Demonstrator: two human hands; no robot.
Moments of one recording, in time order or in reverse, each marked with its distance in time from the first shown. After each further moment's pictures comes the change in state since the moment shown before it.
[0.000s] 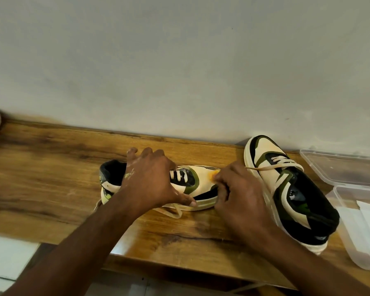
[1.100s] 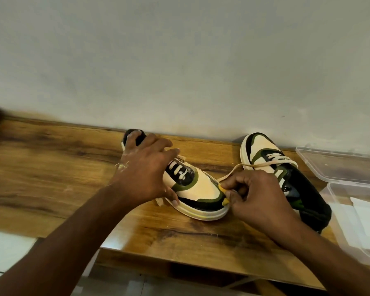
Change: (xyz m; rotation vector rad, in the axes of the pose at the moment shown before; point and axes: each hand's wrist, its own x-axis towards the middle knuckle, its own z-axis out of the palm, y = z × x) left_hand -0.009 -0.010 -0.014 0.006 0.081 0.179; right_hand -0.005 0.019 -0.040 0.150 -0.197 0.200
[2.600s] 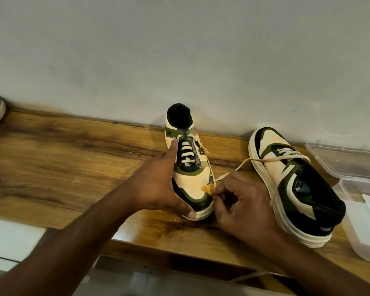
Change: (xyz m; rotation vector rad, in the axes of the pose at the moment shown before) left_hand -0.017 0.000 0.026 -0.682 -0.246 -0.145; right_hand -0.018 -0.014 0.045 0.021 0.123 -0.382
